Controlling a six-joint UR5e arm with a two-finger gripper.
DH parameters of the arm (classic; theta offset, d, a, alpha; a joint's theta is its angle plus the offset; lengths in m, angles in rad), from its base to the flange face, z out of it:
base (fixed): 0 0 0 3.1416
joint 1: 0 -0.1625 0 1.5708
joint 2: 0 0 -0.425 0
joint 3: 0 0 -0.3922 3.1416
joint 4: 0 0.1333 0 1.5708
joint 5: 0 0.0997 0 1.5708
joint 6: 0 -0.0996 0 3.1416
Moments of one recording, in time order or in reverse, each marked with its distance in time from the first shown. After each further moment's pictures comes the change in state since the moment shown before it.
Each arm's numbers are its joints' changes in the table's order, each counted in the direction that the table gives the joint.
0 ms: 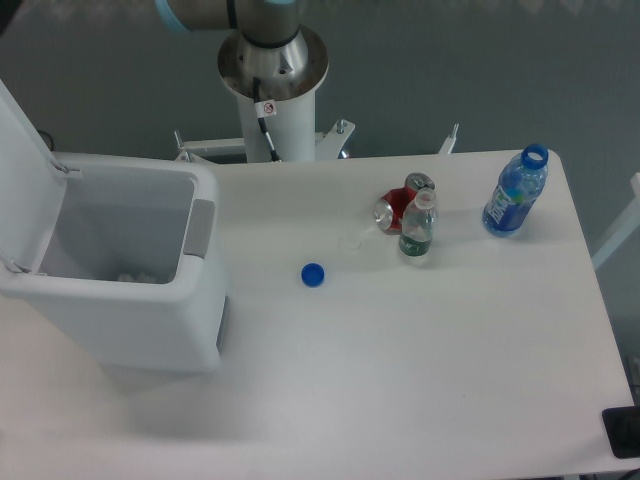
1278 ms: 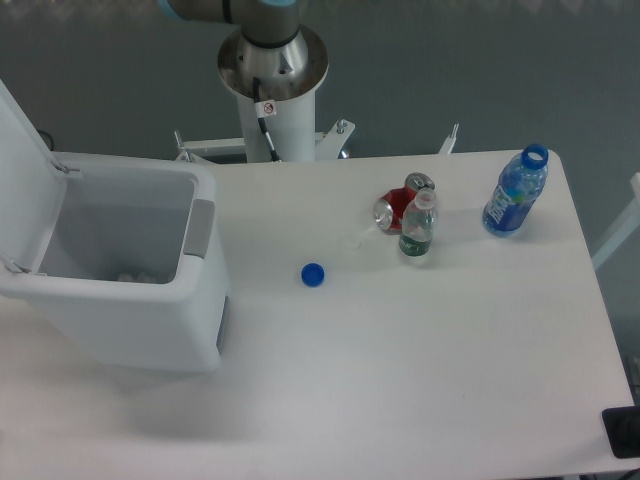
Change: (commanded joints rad) arm 0.100 0.180 -0.034 0.021 0.005 -0.023
